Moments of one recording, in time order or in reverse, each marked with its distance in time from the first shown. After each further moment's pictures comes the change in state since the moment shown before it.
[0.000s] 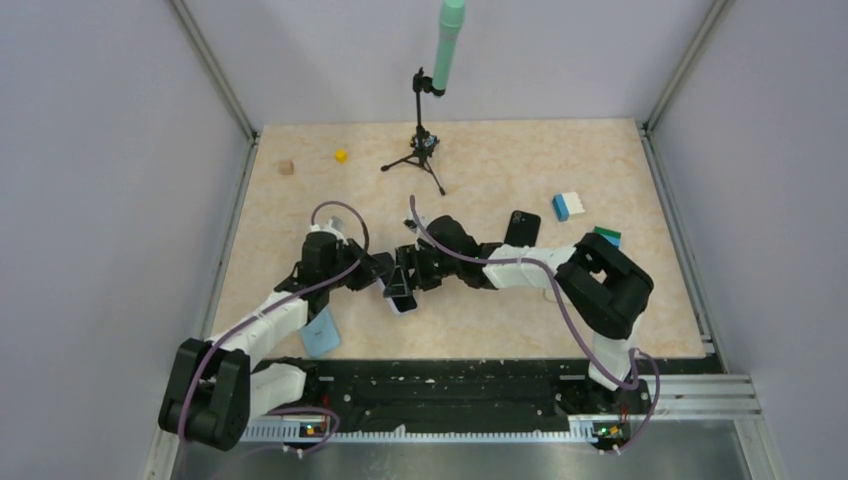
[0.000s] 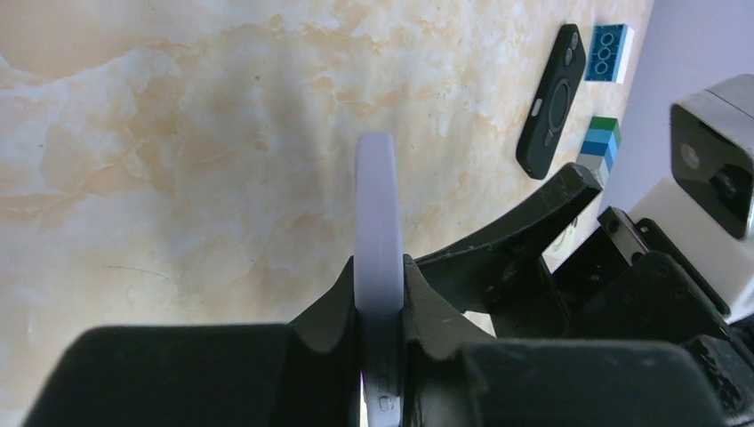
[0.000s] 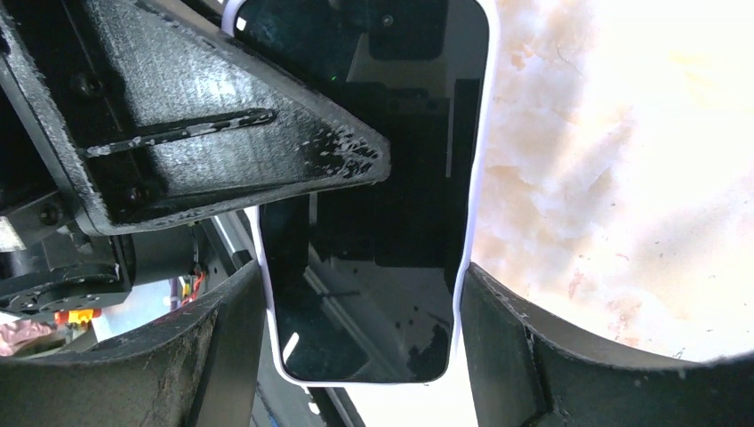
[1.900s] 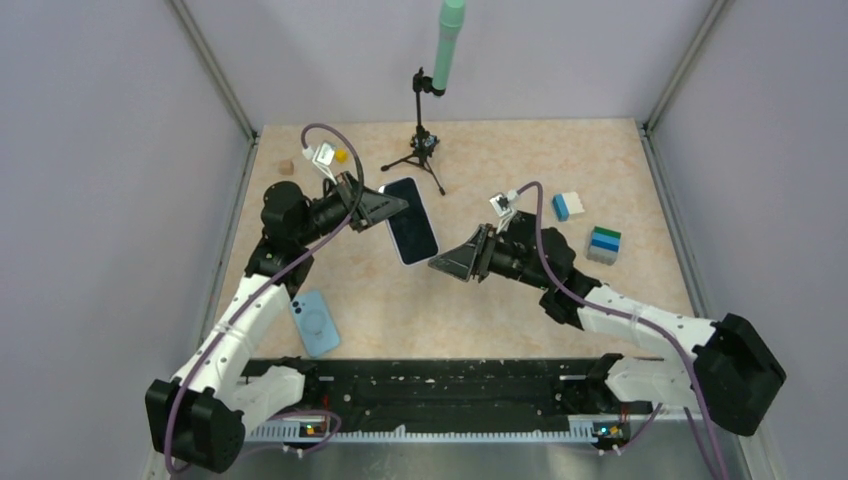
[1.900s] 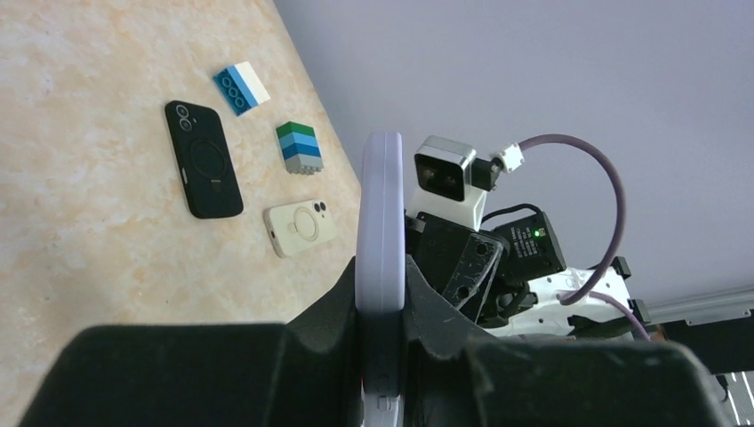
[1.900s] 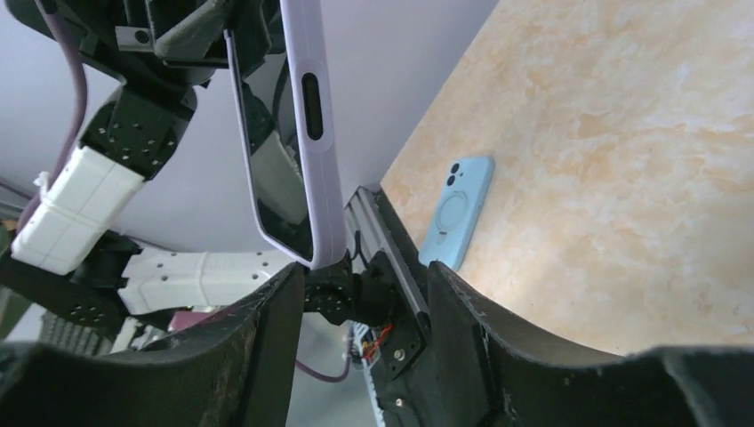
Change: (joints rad) left arm -0.001 -0.117 0.421 0.080 0.386 -0.074; right arm -0.095 -0.737 -0.463 0.341 0.068 0.246
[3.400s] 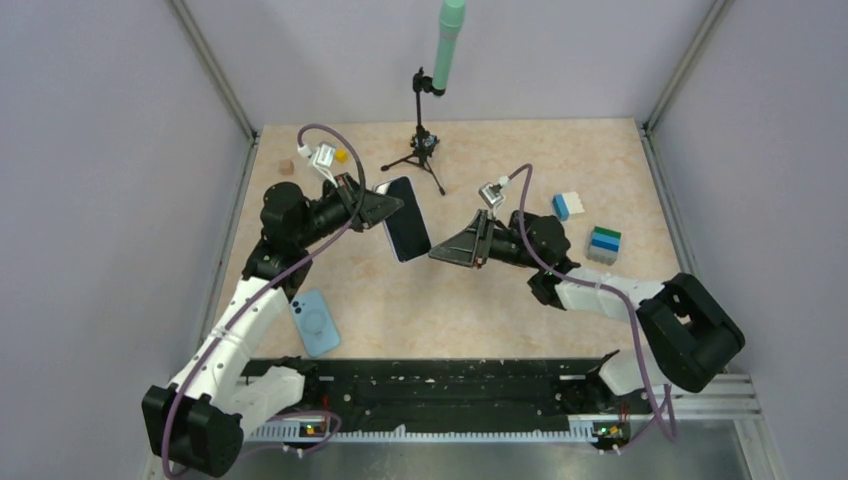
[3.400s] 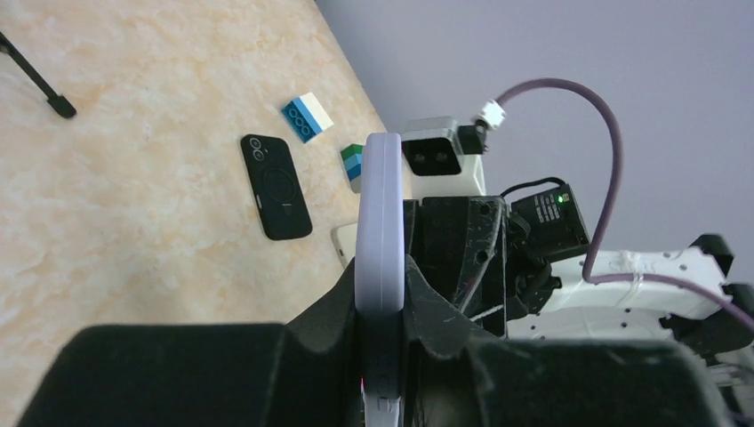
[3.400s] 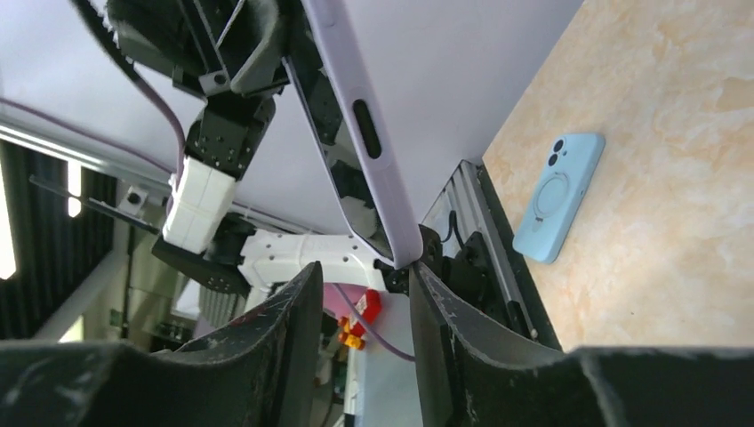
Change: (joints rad) left arm -0.007 -0.016 0.008 -0.040 -0.099 0.222; right arm -0.153 0.319 0.029 0.478 -0.361 0.401
